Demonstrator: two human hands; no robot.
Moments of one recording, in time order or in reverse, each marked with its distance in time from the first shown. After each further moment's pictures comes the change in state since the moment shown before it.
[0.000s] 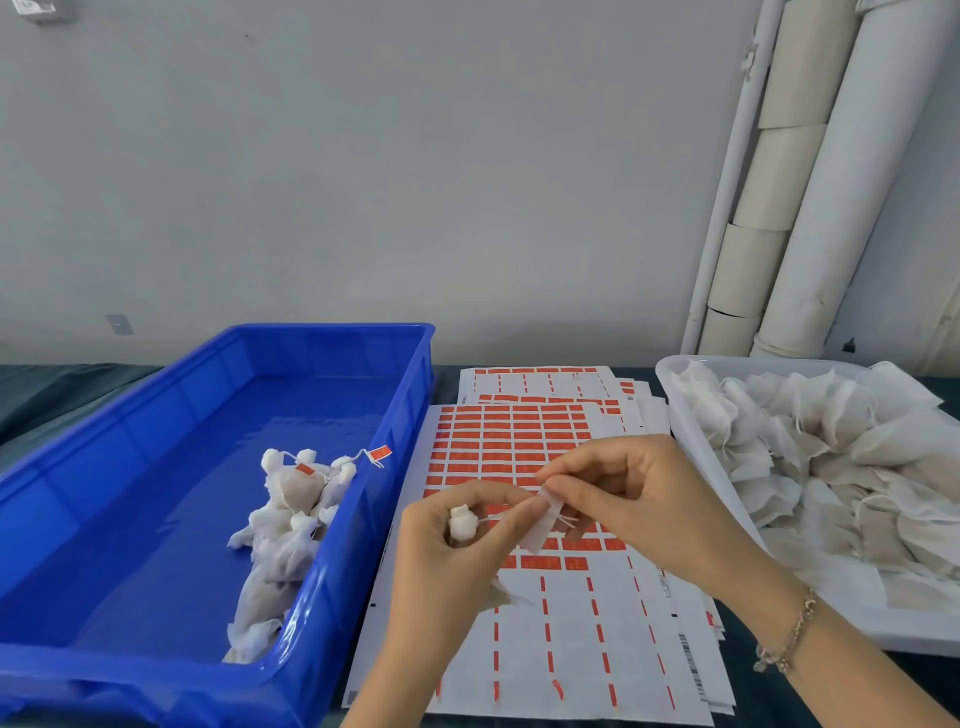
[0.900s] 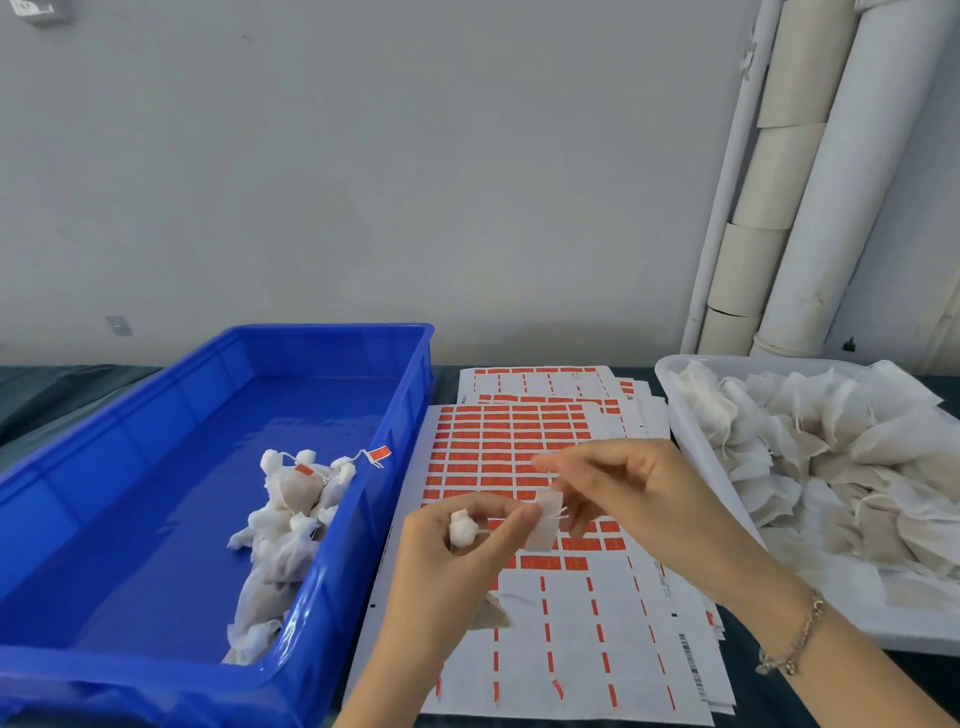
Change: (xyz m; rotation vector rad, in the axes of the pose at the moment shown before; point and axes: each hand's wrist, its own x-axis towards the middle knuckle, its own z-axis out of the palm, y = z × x) left_hand 0.000 -0.001 -0.001 0.033 -0.018 -0.159; right_hand -0.001 -0.002 -0.001 0.103 -0.022 0.024
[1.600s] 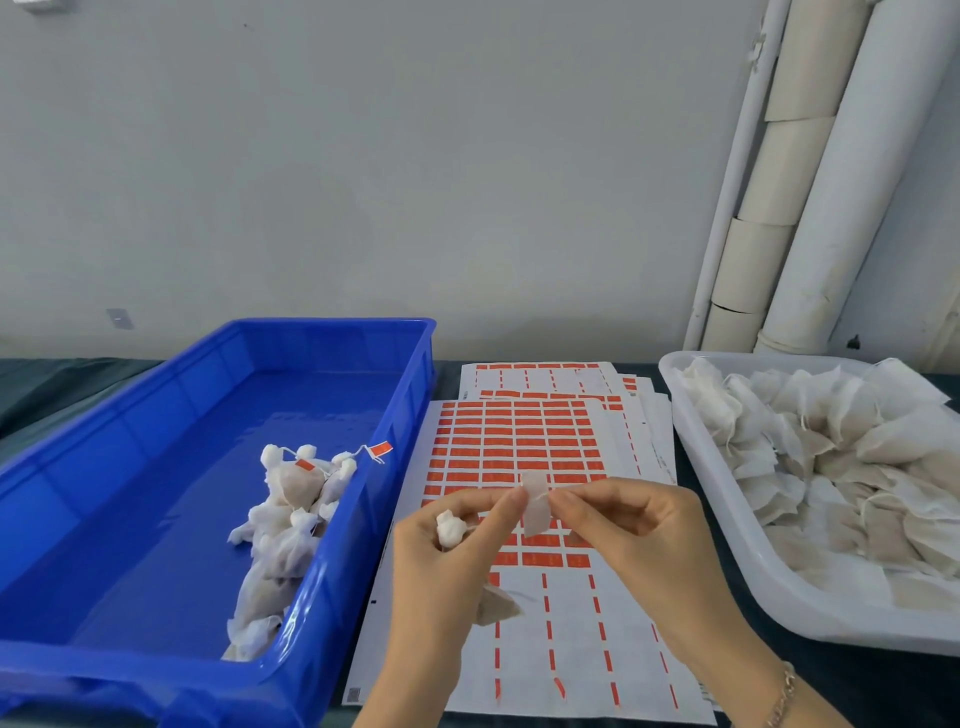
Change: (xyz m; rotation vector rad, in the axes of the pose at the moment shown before) left_hand -0.002 -0.003 0.007 -0.182 0.209 -0.139; right_hand -0.019 0.025 0.030 0.086 0.356 0.047
